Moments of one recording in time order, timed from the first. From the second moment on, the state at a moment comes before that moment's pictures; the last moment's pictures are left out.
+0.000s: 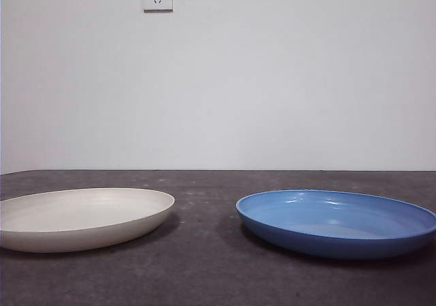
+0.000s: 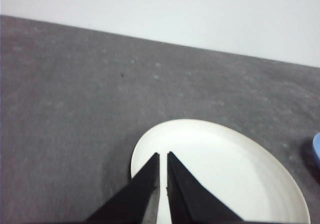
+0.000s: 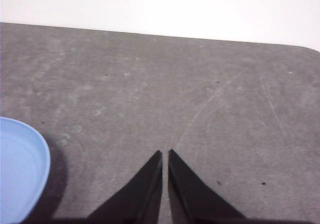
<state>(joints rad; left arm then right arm) 0.00 0.00 0.03 -0.14 0.26 -0.17 -0.02 0.01 0.02 -0.16 0.04 -0.02</state>
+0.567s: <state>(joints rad) -0.01 0.04 0.09 -0.13 0.26 -0.34 -0.02 0.05 0.13 -0.14 -0.06 0.30</state>
